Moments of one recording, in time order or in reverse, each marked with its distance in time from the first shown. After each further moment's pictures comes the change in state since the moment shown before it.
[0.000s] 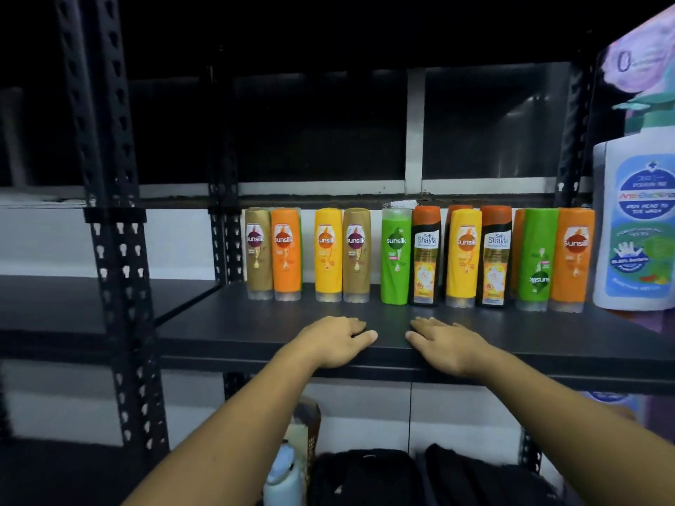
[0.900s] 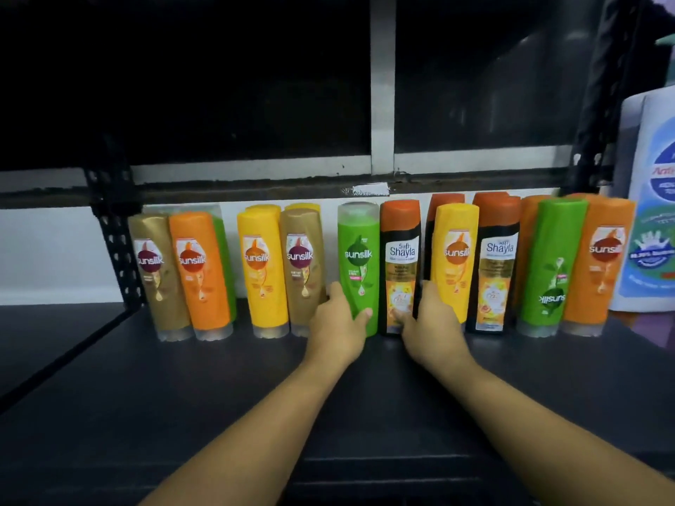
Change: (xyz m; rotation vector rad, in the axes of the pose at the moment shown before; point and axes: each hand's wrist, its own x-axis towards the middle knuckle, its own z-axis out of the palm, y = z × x) left_hand 0.183 0.046 0.025 -0.457 0.367 -0.203; right_hand 0.140 0.061 -0.006 0.634 0.479 0.289
